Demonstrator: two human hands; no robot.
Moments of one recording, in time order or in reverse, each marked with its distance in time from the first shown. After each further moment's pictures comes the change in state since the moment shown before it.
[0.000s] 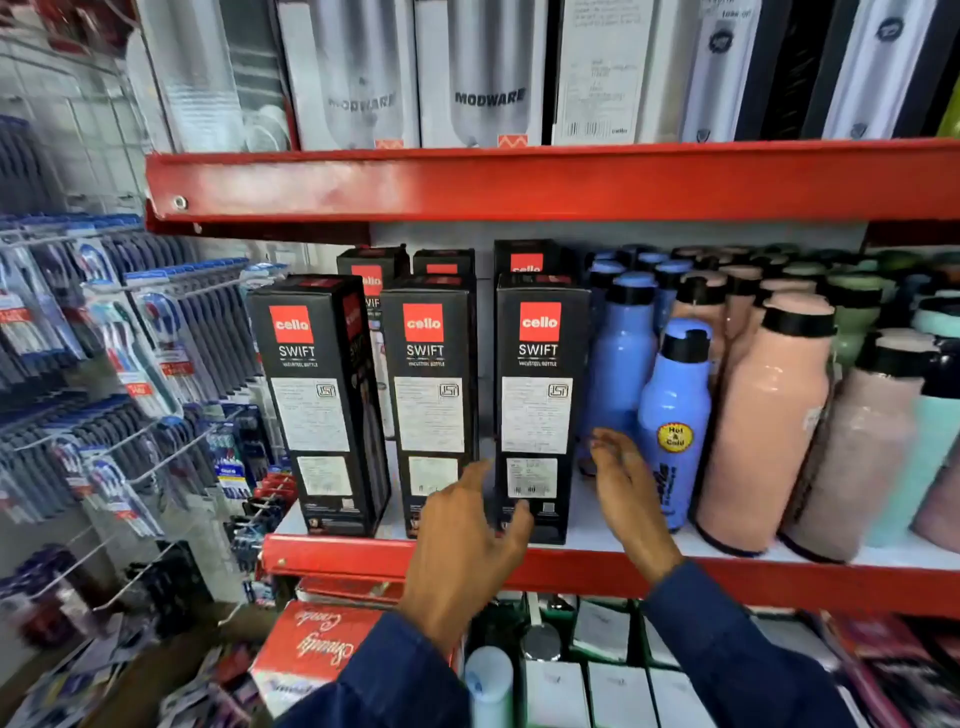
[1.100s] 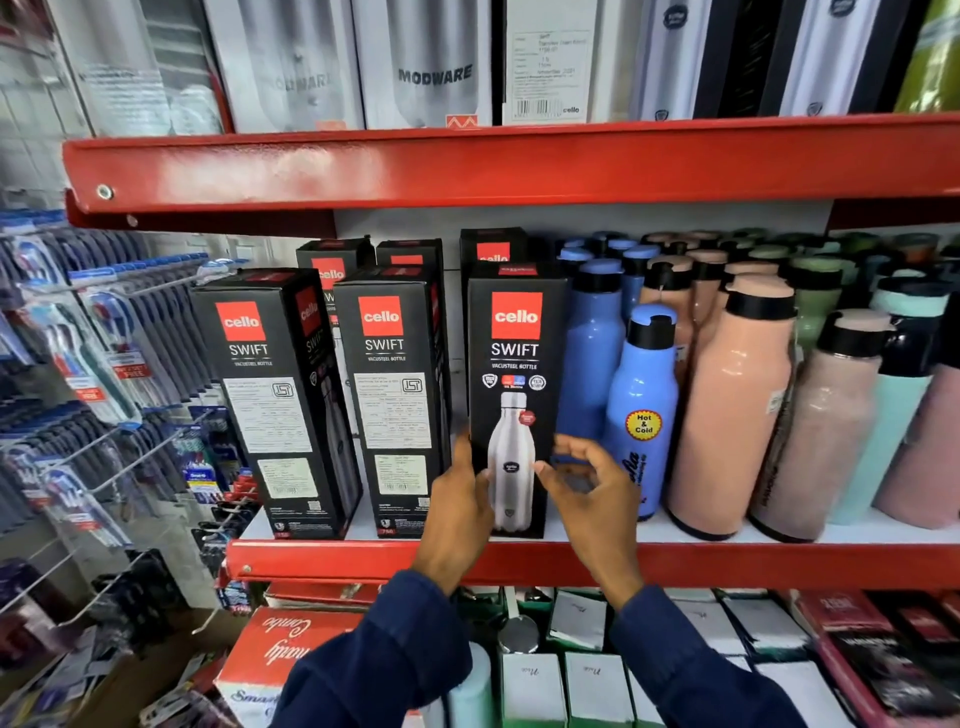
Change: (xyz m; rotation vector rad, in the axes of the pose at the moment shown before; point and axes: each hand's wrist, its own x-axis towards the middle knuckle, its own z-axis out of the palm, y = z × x) left_hand 0.033 -0.019 0.055 -0.295 -0.148 -0.160; right_hand -0.030 0.005 -0.008 0.114 0.001 -0.104
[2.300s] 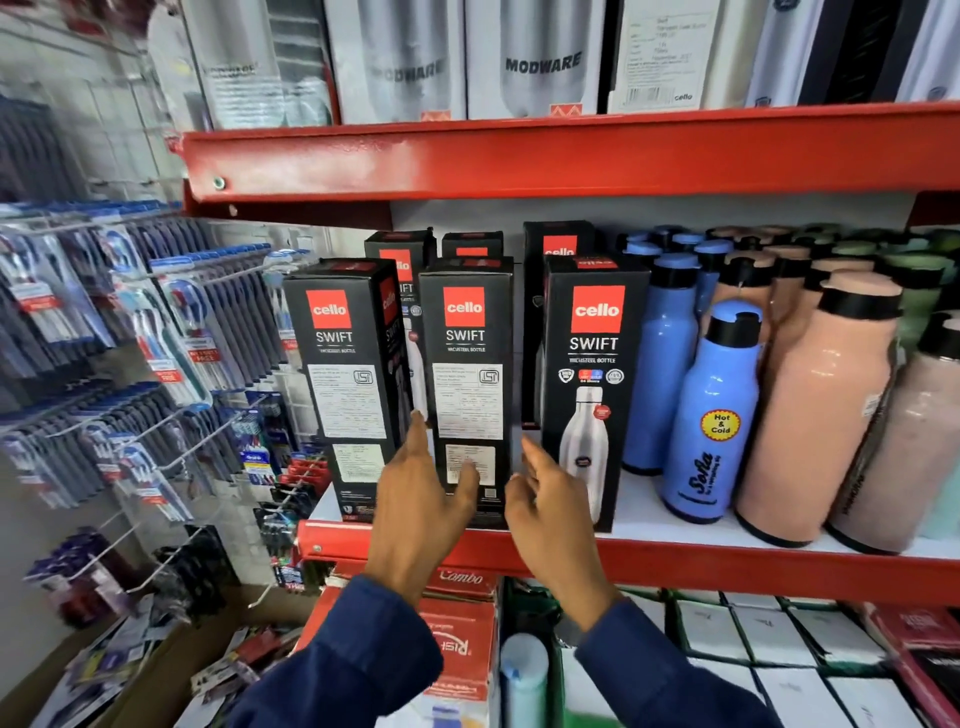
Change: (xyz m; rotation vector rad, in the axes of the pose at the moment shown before) left_hand -0.022 -0.012 -0.103 0.401 0.249 -0.022; right_hand -0.047 -0.054 0.090 -0.234 -0.287 0.013
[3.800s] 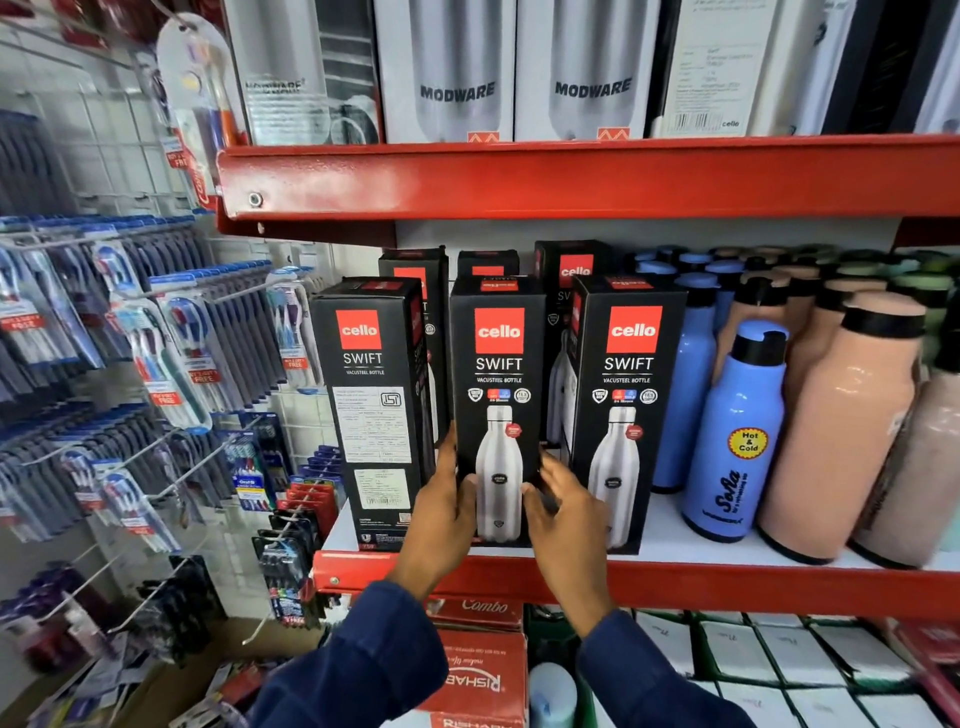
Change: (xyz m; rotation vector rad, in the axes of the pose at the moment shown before) left_hand 0.023 -0.051 0.029 -0.465 -0.279 0.033; right_hand 0.016 0.024 0.036 -0.003 0.206 -0.015
